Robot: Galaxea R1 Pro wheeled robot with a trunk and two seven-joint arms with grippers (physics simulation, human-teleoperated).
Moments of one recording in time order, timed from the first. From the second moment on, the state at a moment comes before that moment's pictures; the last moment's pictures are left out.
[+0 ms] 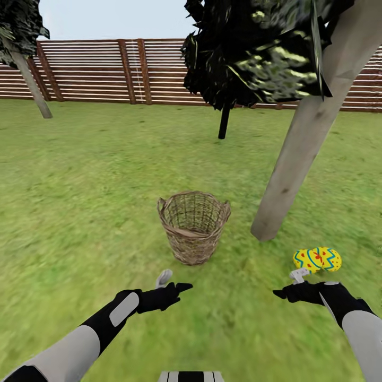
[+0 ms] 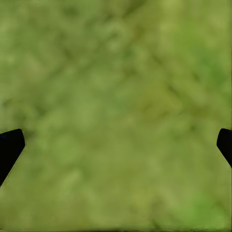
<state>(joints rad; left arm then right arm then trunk) -0.71 0.04 -0.58 -0.51 1.18 0.57 -0.43 -0.82 -0.30 -0.43 -0.30 0.63 0.17 0.68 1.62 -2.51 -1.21</state>
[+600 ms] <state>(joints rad) -0.71 0.05 -0.58 -0.51 1.19 0.57 -0.43 -0.82 -0.30 -0.43 -0.30 0.63 0.17 0.68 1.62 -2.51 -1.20</state>
